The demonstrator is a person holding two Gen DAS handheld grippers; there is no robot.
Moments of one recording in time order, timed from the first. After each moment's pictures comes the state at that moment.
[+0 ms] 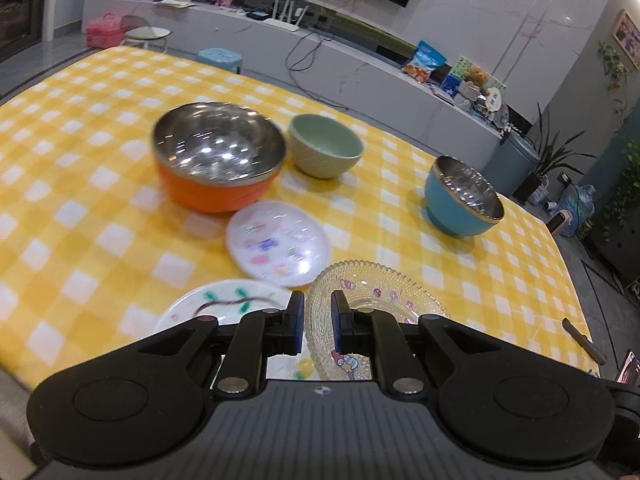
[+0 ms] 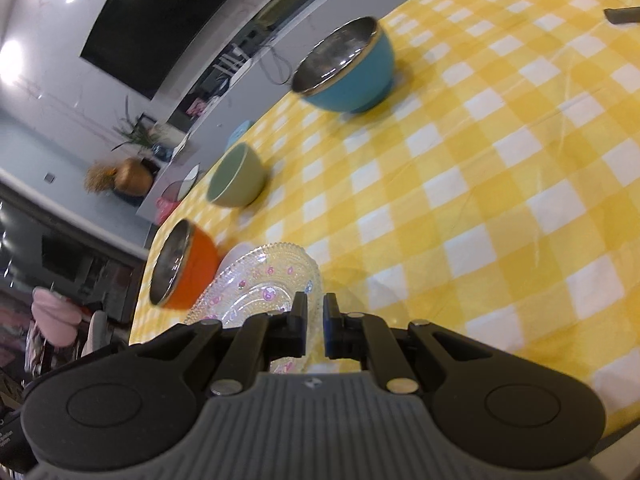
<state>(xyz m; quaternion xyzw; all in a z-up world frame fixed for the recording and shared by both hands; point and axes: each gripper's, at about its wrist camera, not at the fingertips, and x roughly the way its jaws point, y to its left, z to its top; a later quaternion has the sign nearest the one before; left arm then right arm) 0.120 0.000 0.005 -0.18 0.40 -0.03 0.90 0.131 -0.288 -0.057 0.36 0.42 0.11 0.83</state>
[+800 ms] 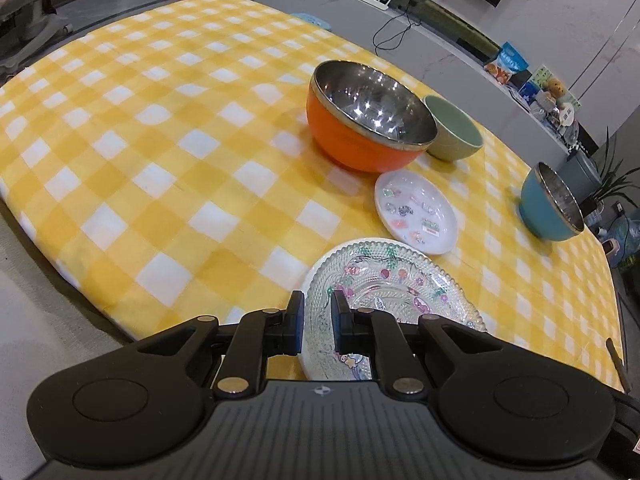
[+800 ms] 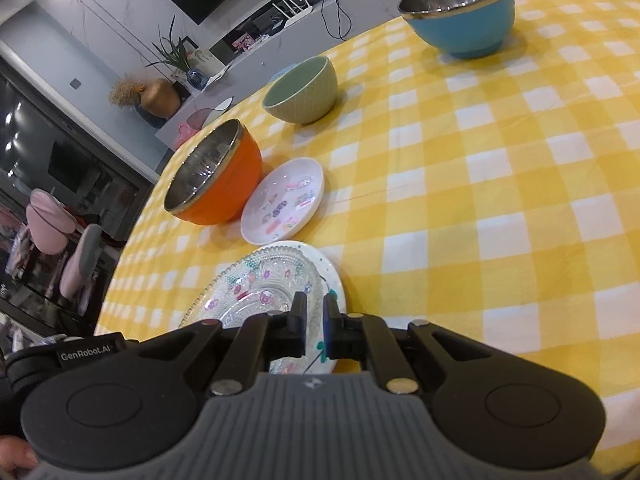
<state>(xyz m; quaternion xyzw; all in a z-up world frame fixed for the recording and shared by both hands) 0.095 0.072 -0.024 -0.22 0.45 0.06 0.86 0.141 -0.198 -0.073 0.25 0.44 0.18 0.84</state>
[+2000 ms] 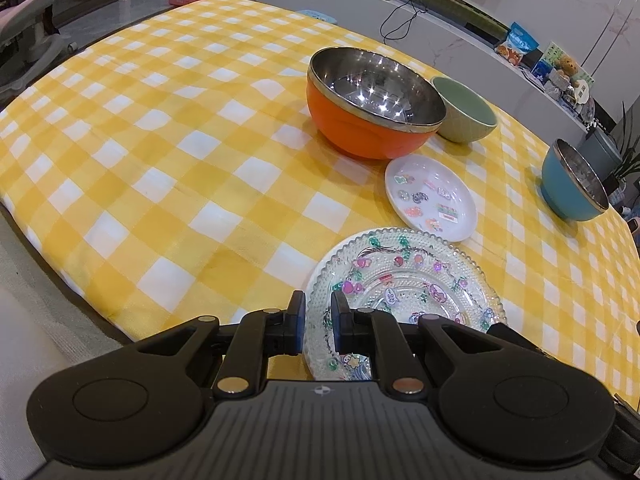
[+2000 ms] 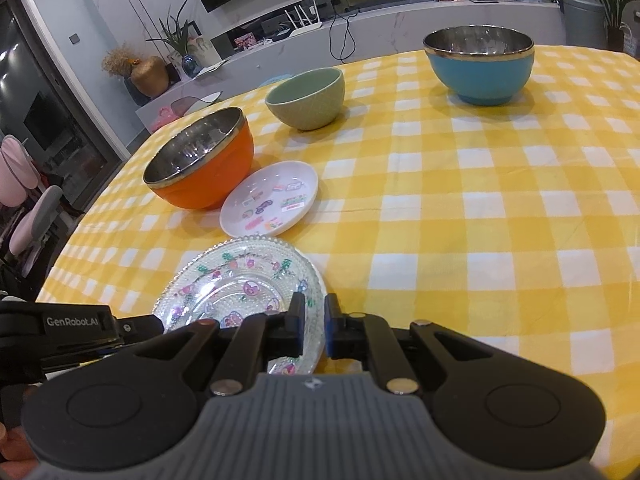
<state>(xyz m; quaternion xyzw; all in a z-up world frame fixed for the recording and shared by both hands) 0.103 0.059 -0.031 -0.18 0.46 0.08 0.86 0.136 -0.173 -0.069 0.13 0.42 0.15 0.88</state>
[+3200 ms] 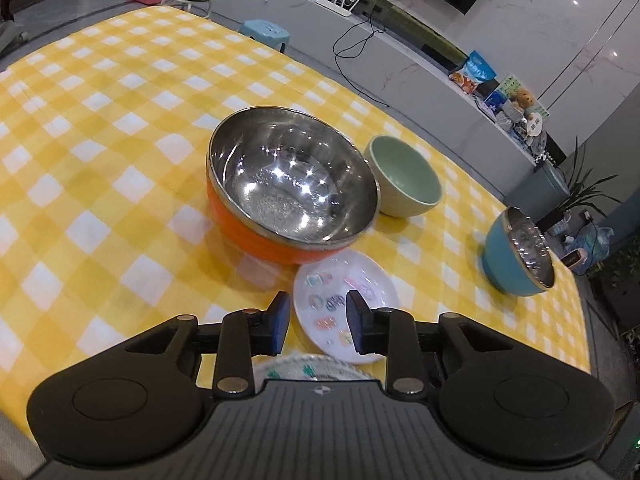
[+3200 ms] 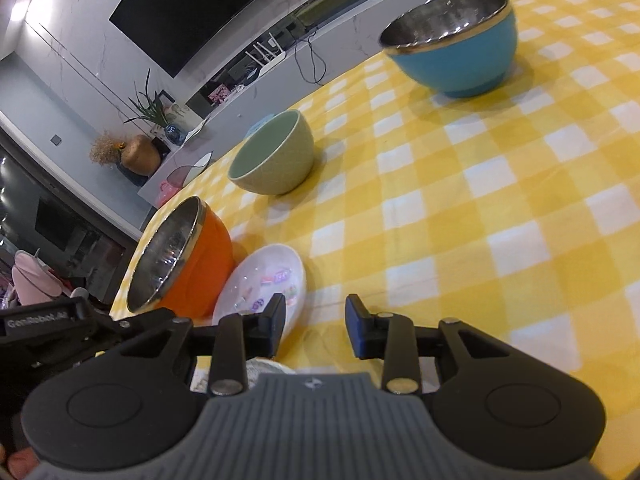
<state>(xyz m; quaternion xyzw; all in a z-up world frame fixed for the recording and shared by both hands) 0.190 0.066 -0.019 -0.24 0.43 0.01 0.87 0.211 -0.187 -0.093 0.30 0.39 0.13 0.86</state>
